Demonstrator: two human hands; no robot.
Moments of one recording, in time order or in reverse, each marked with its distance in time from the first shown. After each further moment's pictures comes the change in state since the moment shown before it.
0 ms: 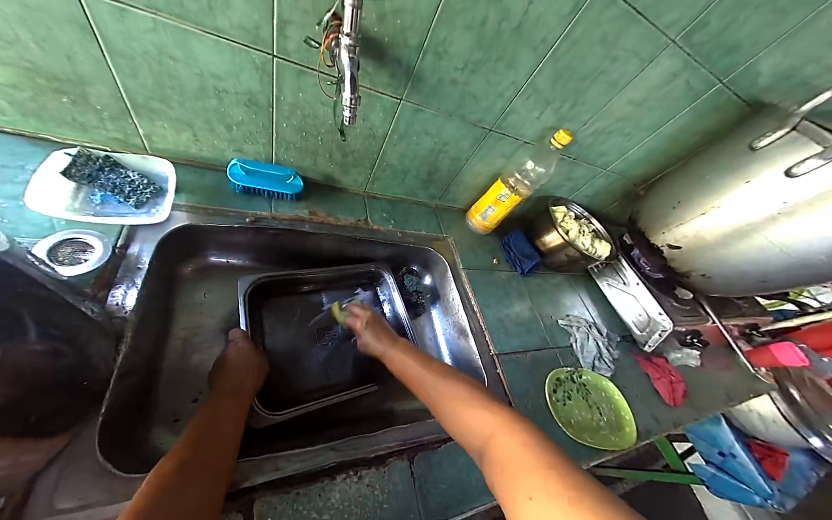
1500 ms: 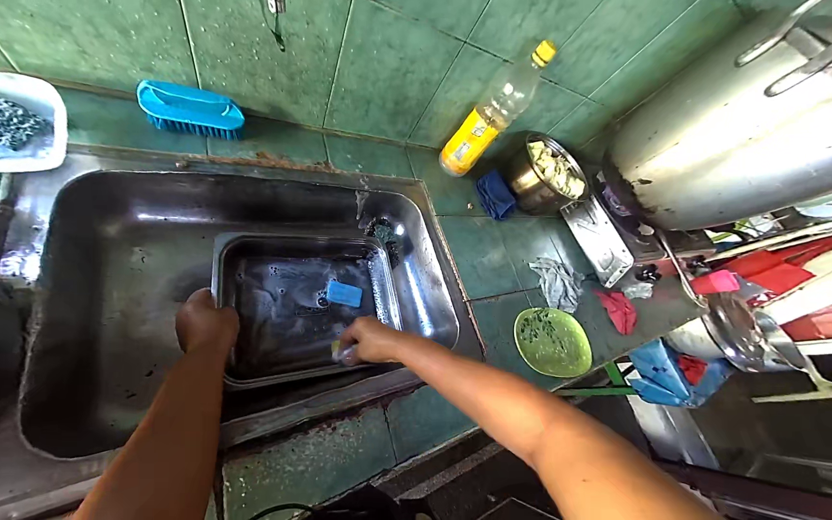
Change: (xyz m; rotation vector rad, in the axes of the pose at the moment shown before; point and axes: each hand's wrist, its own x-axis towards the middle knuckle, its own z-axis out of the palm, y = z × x) left_hand 0.010 0.011 0.016 -0.298 0.097 -0.004; right_hand -0.085 -0.035 -0.021 0.304 -0.492 0.255
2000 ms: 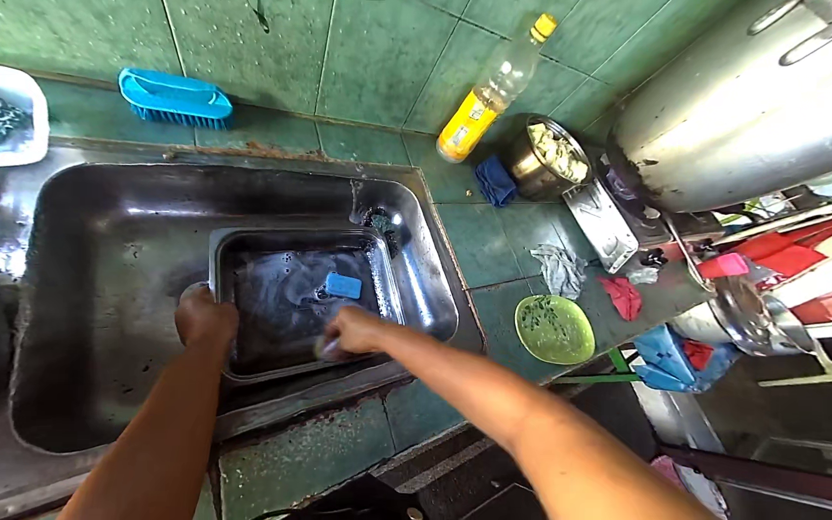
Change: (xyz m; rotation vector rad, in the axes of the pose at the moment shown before) left_hand -0.002 0.000 0.009 0.015 -0.013 -0.010; right_hand 0.014 -0.012 0.006 0.012 0.017 -0.059
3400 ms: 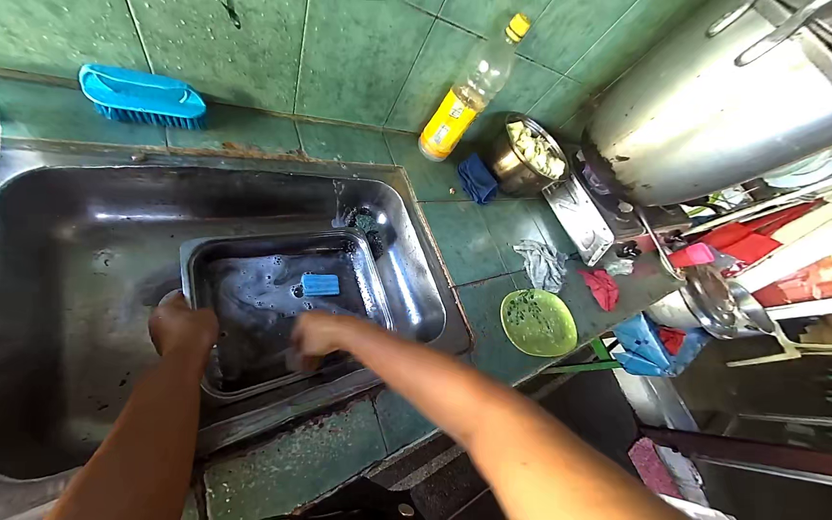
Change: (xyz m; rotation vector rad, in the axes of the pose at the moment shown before) left_hand -0.004 0.003 -0.004 0.020 0.007 0.000; right_hand 0.022 -0.031 -0.004 -0.009 -0.135 0.128
